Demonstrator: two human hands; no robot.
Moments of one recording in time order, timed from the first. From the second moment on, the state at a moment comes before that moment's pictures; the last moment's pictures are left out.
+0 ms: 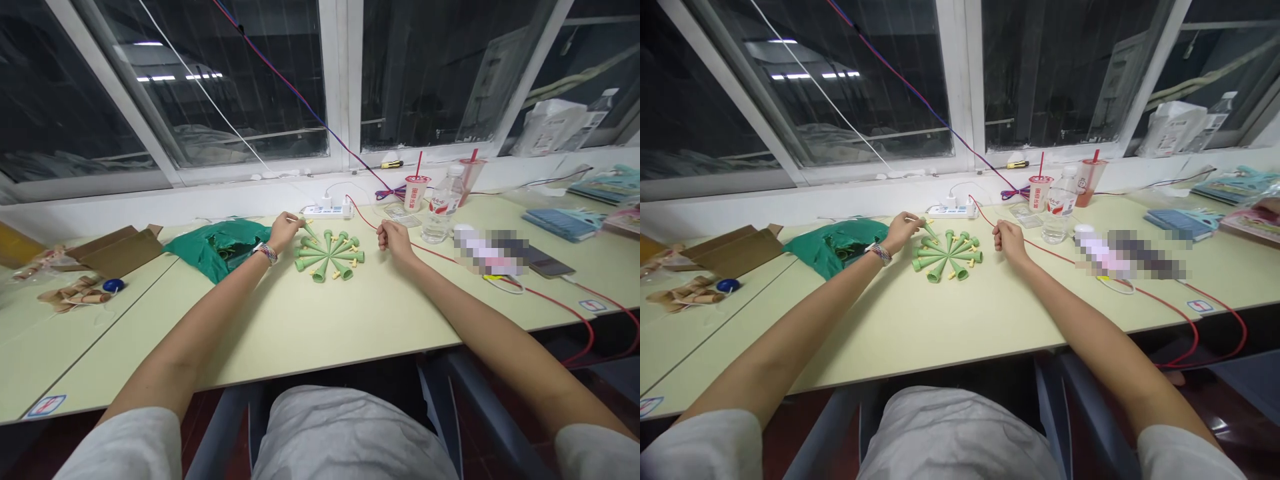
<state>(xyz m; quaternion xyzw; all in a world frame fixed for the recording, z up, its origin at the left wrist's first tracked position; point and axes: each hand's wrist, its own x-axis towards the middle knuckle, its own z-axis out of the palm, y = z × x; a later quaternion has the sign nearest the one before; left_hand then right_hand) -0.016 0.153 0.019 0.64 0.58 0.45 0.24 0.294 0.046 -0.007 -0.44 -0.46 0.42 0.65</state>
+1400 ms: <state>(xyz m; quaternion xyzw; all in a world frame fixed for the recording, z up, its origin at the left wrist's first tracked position) 0.002 0.172 0.000 0.68 0.59 0.34 0.28 0.279 0.038 -0.005 -0.44 -0.52 0.45 0.59</state>
